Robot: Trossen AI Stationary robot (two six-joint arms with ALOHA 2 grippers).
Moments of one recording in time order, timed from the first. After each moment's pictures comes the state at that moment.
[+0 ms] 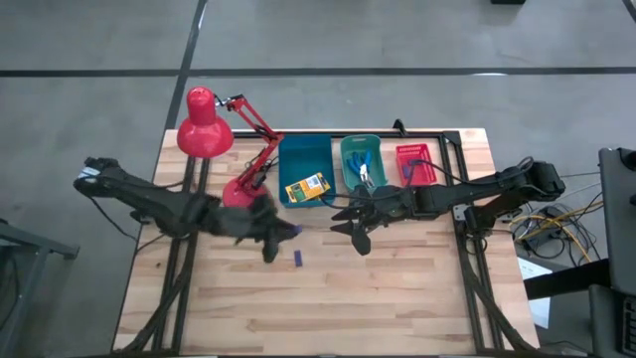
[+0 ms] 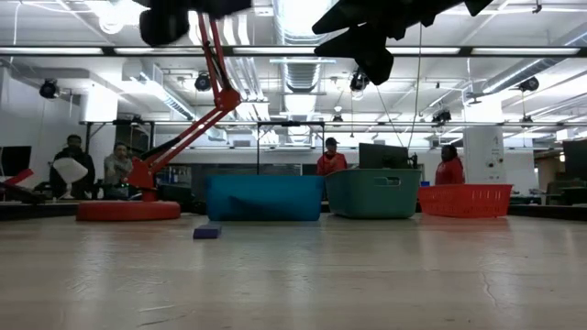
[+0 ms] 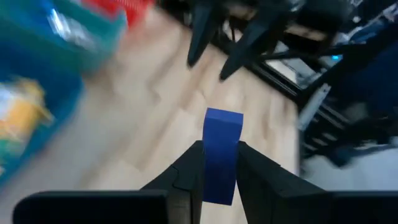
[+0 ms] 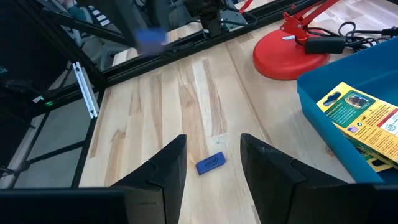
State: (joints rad) left arm -0.31 1.15 0.96 -0.27 -0.33 -0.74; right arm 0.11 1.41 0.94 0.03 0.03 0.44
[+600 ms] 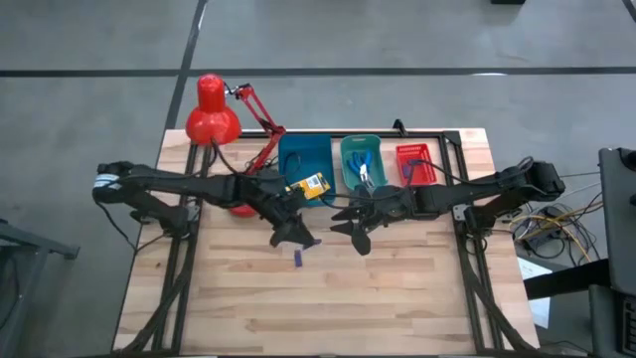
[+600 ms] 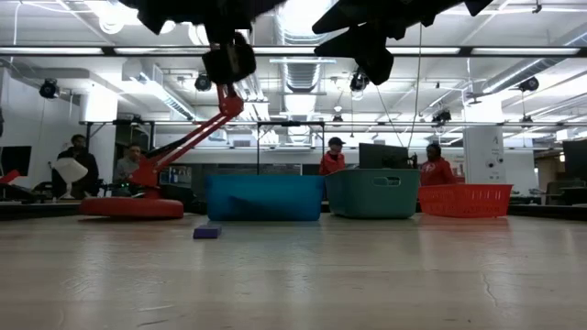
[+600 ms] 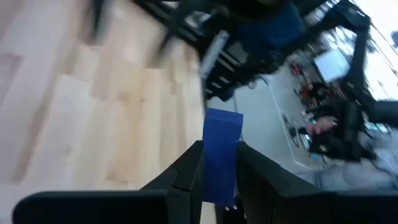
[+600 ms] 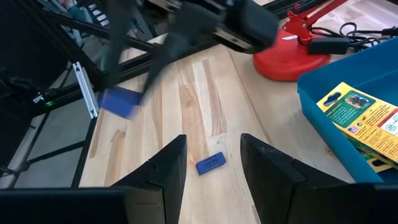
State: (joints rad) left arm 0.03 1.35 0.94 0.03 0.58 -0.66; right arm 0.11 1.41 0.94 0.03 0.03 0.44
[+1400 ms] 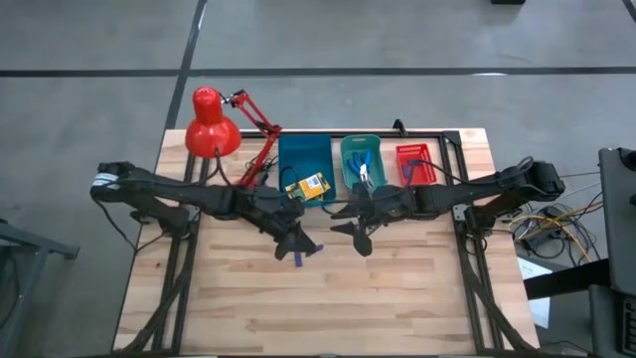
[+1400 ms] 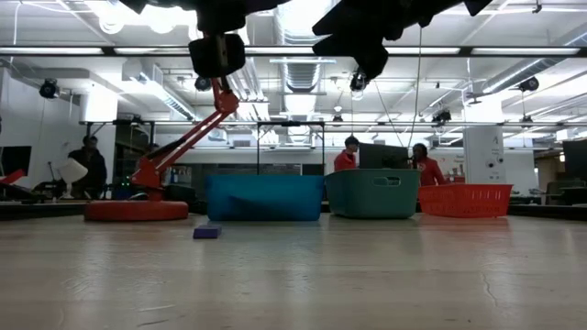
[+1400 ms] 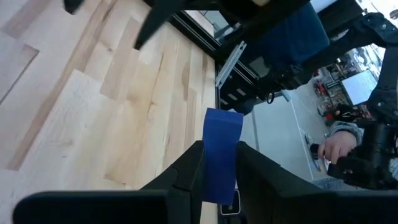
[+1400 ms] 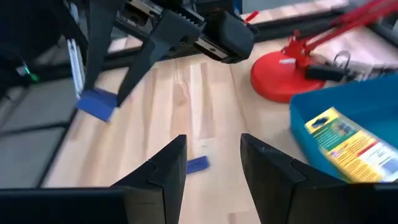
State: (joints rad) left arm -0.10 1.34 0.94 0.02 0.32 -0.76; right arm 0.10 1.41 0.94 0.04 0.03 0.27
